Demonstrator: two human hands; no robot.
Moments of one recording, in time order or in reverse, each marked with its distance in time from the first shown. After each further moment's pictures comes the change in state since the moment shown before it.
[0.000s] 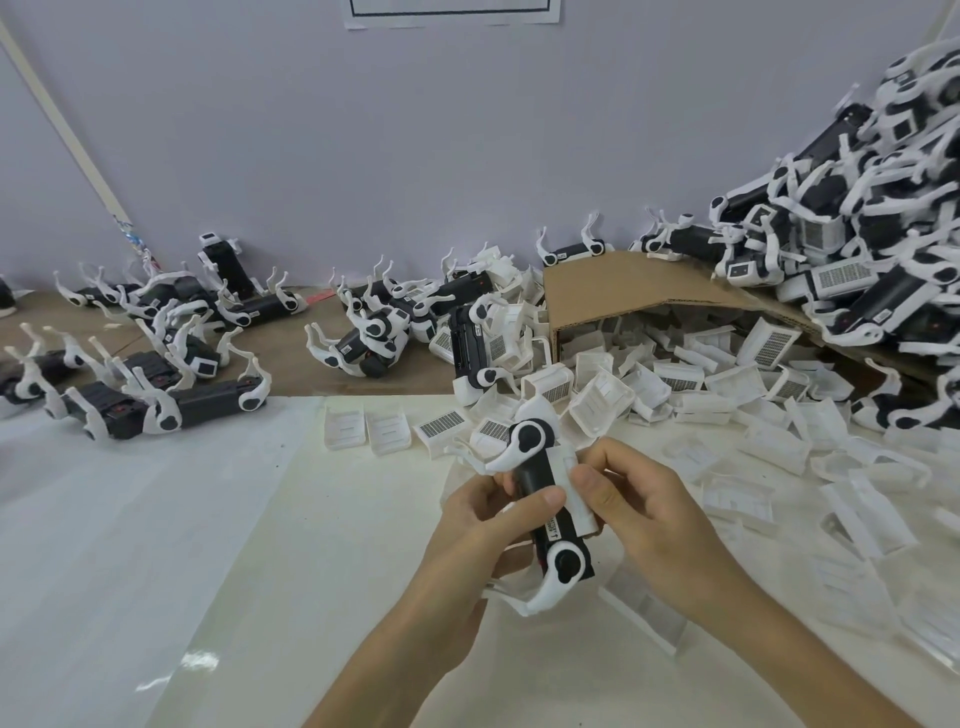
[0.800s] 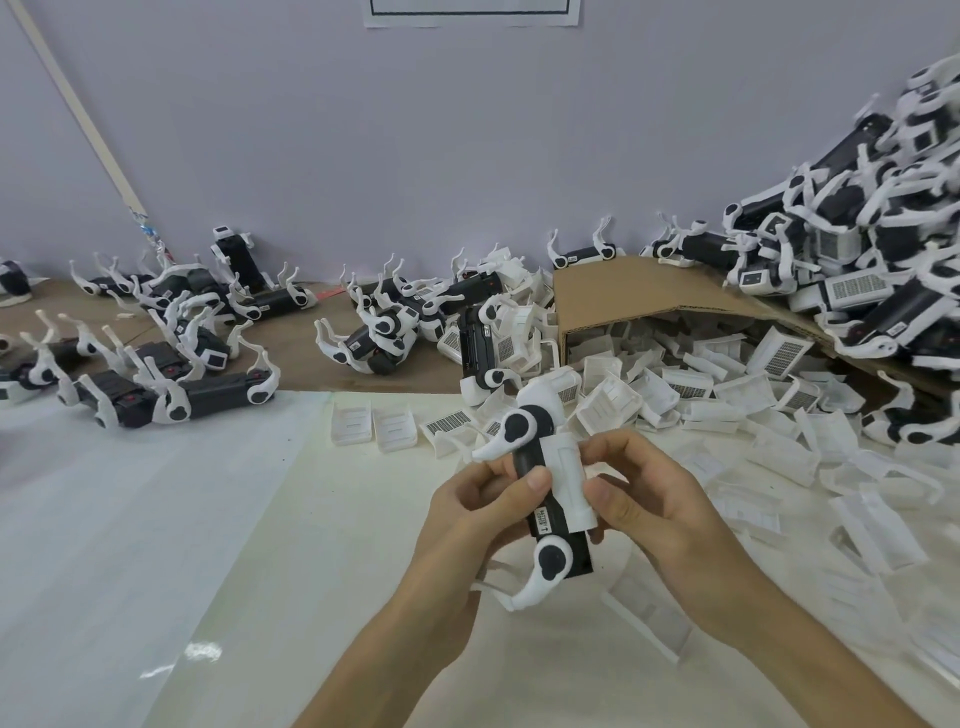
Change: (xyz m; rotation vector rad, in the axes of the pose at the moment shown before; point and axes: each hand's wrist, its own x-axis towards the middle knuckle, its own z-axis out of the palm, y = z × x) left_hand -0.003 0.005 -0.003 -0.075 0.003 0.136; right_hand 0.000 -0.006 -0.004 0.255 -0.054 0.084
